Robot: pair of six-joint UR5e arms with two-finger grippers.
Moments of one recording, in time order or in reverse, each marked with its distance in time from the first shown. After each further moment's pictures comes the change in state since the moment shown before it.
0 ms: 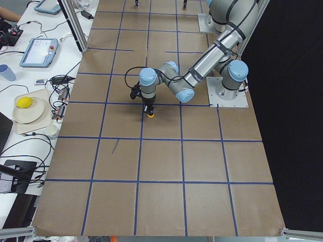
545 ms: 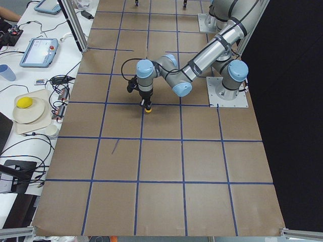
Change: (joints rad) left arm -0.059 0.042 0.110 -0.188 -0.044 -0.049; right arm -0.001 -0.001 0.000 0.000 -0.001 0.000
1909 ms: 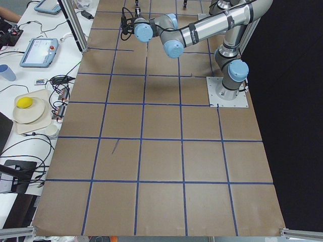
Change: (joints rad) left arm -0.291 0.159 0.076 -0.337 -1.212 -0.716; right arm -0.087 -0.007 -0.029 0.003 0.036 -0.108
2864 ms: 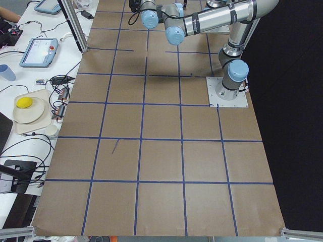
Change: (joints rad) left arm -0.152 0.039 -0.039 0.060 -0.308 -0.215; right arm -0.536 -0.081 0.048 0.476 1.045 -0.069
